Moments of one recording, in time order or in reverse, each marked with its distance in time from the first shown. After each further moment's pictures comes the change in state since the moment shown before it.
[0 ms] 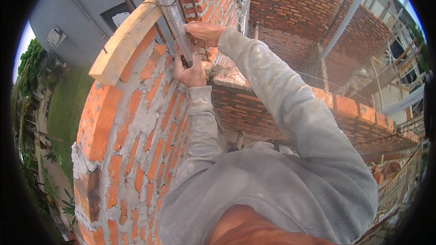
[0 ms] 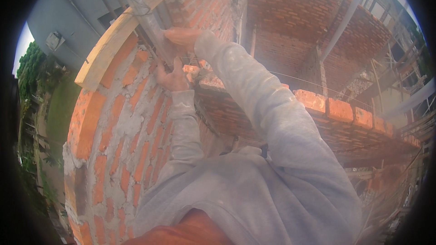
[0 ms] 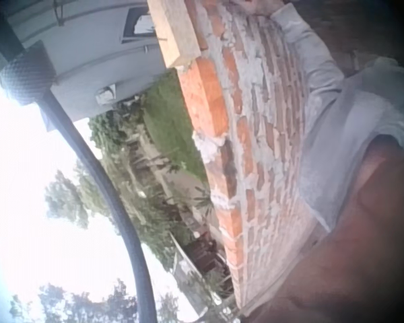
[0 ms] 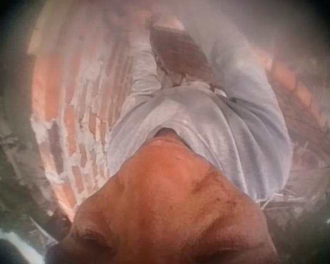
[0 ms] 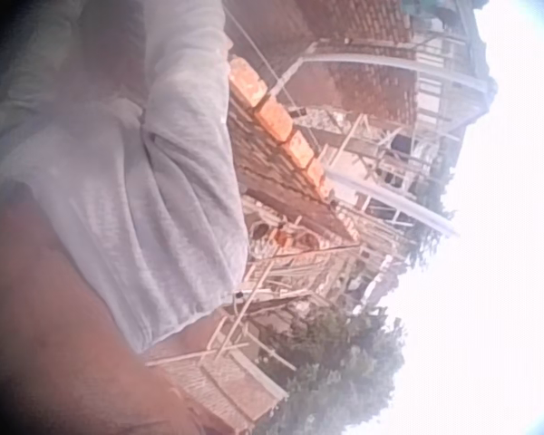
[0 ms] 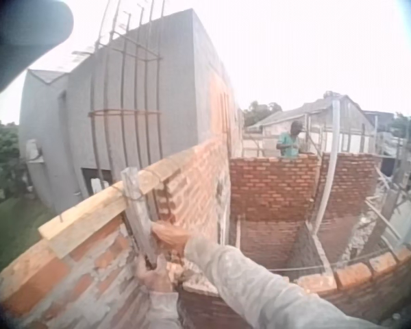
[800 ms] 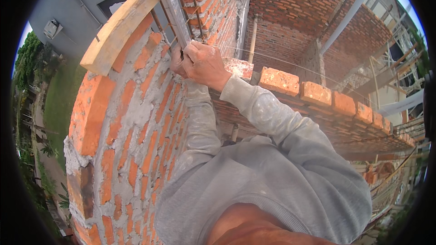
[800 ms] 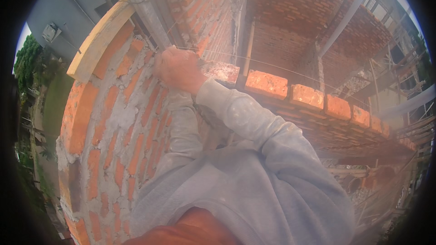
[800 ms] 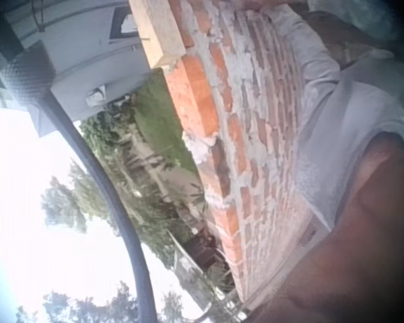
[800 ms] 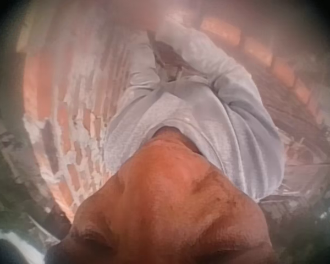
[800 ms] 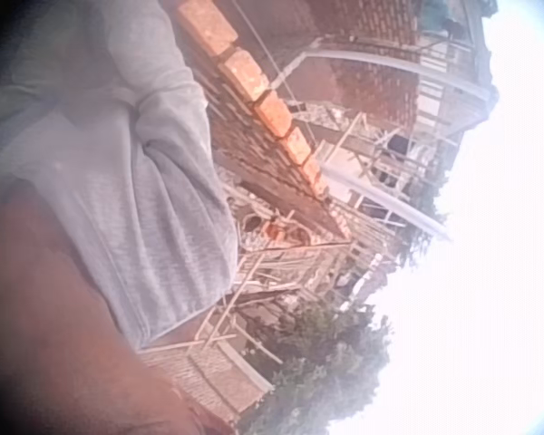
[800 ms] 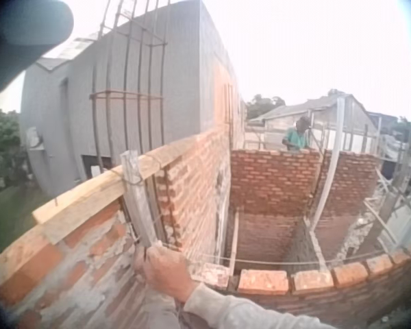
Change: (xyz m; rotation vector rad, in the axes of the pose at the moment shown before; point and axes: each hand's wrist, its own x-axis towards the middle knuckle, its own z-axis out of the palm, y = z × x) left_hand 0.002 -0.012 -0.012 0.142 0.055 -0.078; right_hand -0.102 -0.125 0.112 -0.492 0.816 -0.124
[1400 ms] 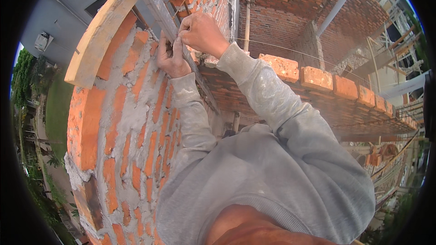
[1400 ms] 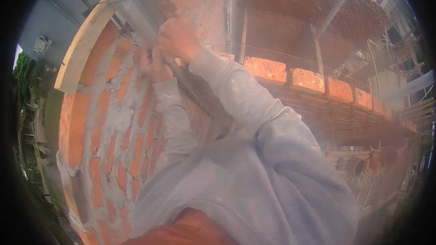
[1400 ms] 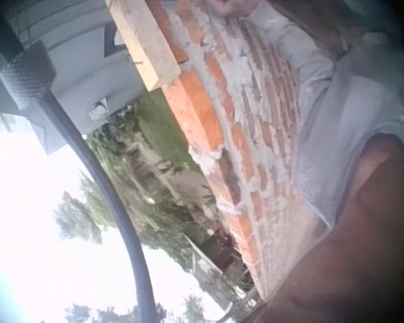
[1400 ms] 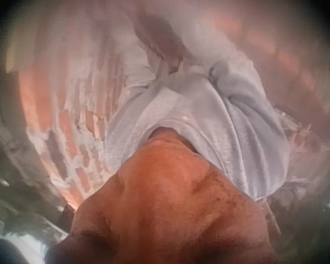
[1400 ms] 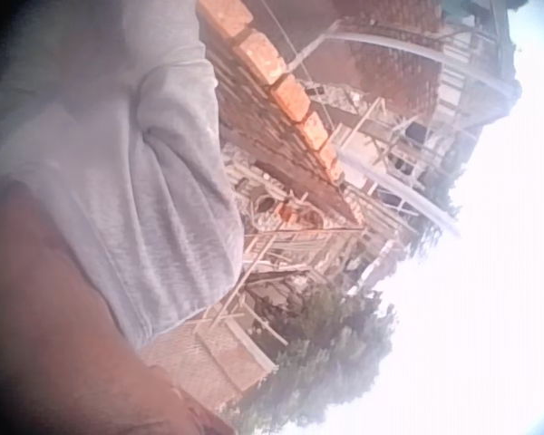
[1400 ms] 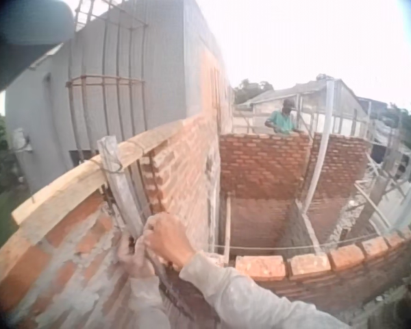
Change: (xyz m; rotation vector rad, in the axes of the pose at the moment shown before) left_hand 0.012 -0.007 -0.024 -0.189 -0.295 0.018; right_hand 0.041 0.051 -0.009 0.075 -0.135 0.230
